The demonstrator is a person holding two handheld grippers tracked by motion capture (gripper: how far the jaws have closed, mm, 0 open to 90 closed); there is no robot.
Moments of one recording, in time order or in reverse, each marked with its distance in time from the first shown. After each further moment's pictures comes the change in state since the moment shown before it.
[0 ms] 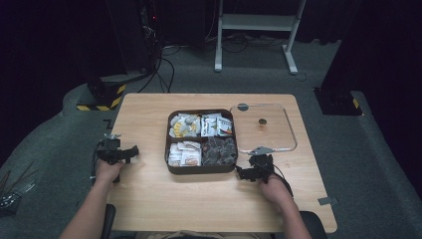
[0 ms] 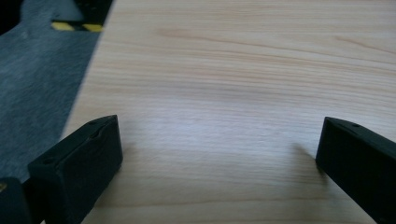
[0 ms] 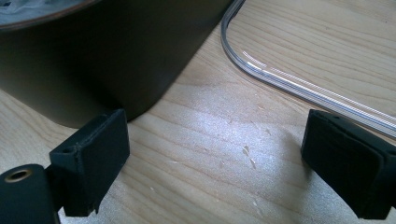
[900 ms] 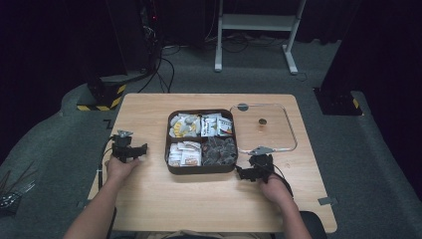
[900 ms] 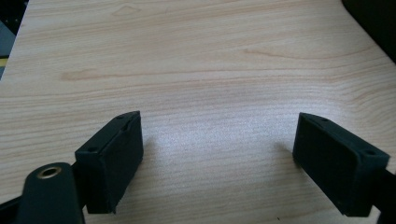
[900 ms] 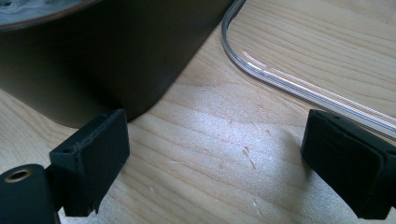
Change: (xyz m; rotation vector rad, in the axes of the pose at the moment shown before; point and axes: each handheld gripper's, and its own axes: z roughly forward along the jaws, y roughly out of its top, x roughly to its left) left arm -0.022 0.011 0.007 -0.031 -0.150 0.143; right arm 0.000 0.000 0.000 -0.001 0.003 -0.005
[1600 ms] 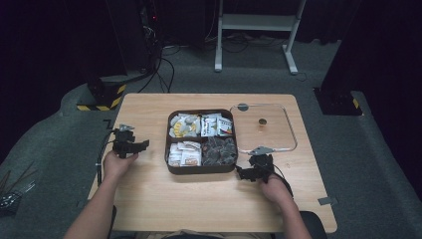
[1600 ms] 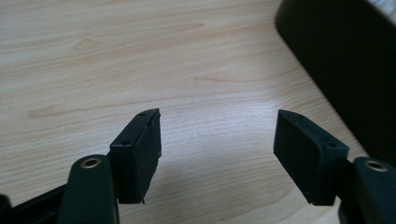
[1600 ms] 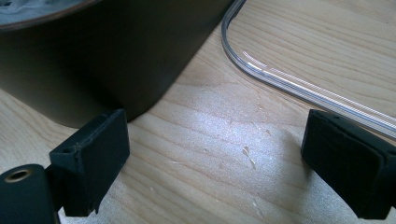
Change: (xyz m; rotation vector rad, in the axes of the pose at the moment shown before) left arm -0.006 0.024 -0.017 0.018 -0.125 0.044; right arm 0.000 0.000 0.000 0.001 0.000 0.001
